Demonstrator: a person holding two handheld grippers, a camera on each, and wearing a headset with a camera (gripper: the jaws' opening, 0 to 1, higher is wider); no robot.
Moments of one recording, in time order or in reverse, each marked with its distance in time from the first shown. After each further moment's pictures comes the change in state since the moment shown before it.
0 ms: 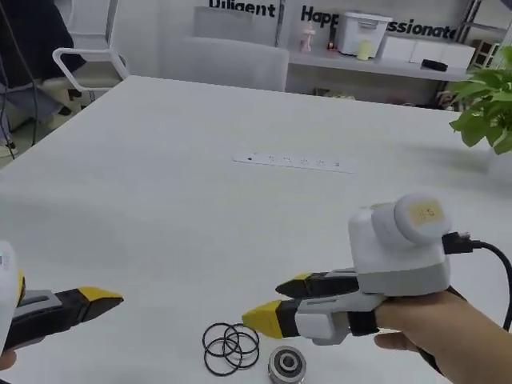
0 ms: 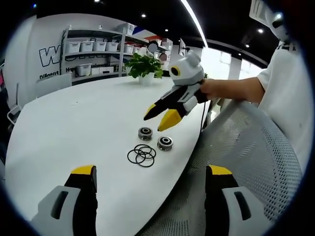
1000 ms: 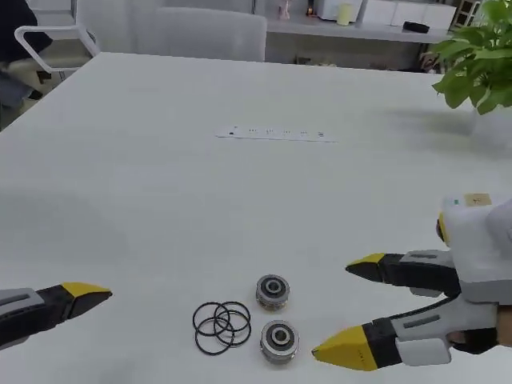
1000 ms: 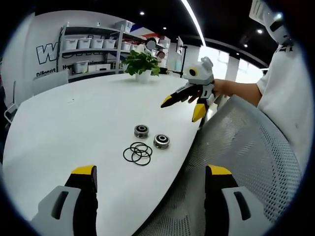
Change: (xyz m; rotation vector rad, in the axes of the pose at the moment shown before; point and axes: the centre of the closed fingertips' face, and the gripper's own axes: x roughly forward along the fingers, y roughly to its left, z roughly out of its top) left arm 0.004 -0.004 -0.003 -0.003 0.024 -0.031; right arm -0.072 -0.017 -0.050 -0.040 -0.021 -0.027
